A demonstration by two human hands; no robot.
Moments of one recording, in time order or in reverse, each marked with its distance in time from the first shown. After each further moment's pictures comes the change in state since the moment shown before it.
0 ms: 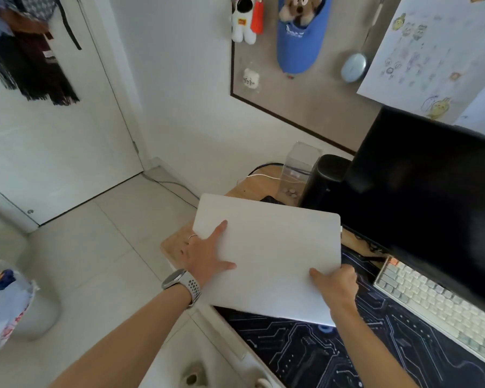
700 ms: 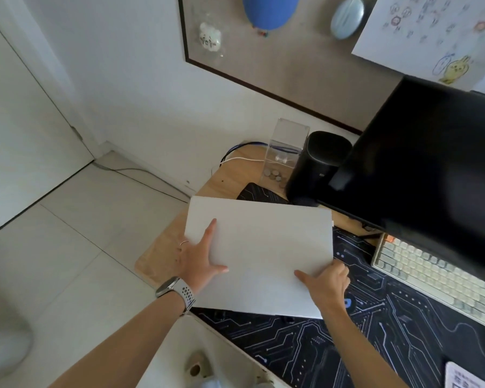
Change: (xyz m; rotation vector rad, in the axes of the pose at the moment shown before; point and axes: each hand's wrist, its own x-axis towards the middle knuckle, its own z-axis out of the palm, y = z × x) left_hand 0.082 -0.021 0.035 -0.108 -0.127 0.224; right_hand 0.014 -0.005 0.043 -0.049 0.049 0.135
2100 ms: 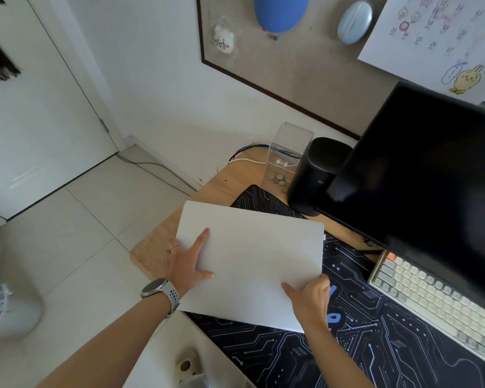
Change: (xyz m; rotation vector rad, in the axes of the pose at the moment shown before) left_hand -0.010 -0.002 0.020 0.130 -0.032 -0.240; right_hand 0.008 0.027 0.011 0.036 -0.130 -0.047
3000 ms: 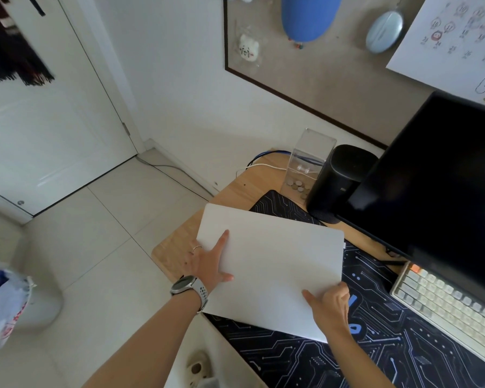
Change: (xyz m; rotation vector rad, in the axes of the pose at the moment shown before) left_hand 0.002 0.006 -0.003 0.118 -0.042 -0.073; right_hand 0.005 0.003 -0.003 -0.109 -0.092 -0.007
